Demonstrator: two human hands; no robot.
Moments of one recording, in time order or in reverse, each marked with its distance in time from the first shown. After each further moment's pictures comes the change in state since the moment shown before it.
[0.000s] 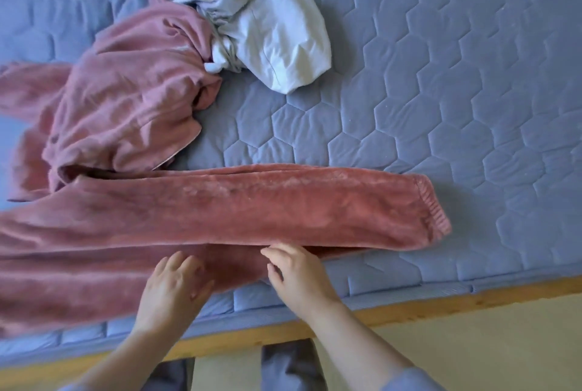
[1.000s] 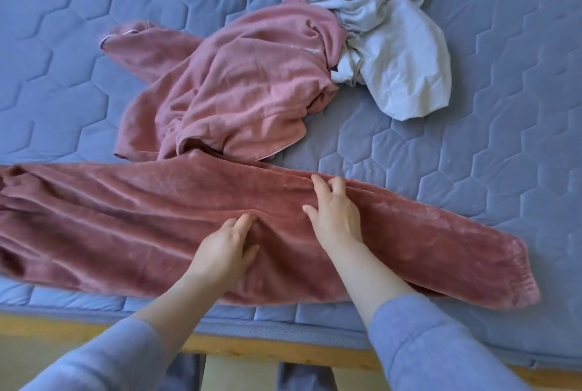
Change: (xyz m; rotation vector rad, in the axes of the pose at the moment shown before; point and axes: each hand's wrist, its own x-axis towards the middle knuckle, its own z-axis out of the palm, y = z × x) left_hand 0.039 -0.067 -0.021 -0.198 -0.074 -0.138; right_hand 0.142 -0.059 0.034 -0.368 -0.112 0.237
